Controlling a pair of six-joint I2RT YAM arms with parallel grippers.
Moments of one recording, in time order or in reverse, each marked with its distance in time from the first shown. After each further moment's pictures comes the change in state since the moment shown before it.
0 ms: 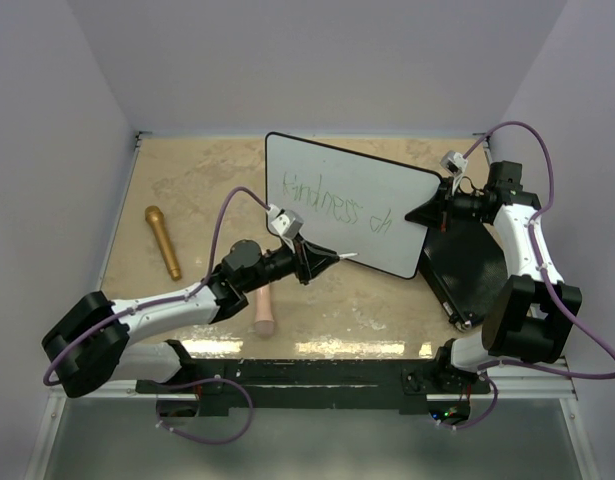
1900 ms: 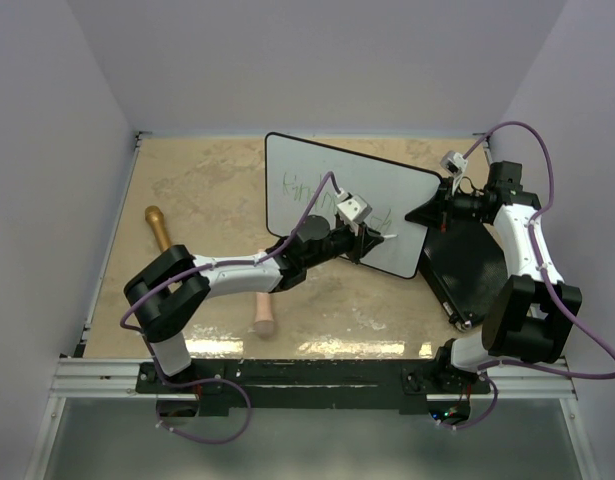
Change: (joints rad) left arm -0.092 0.492 0.457 -0.060 -0.125 0.220; right arm 0.000 0.000 0.000 -0.004 -0.001 -0.010
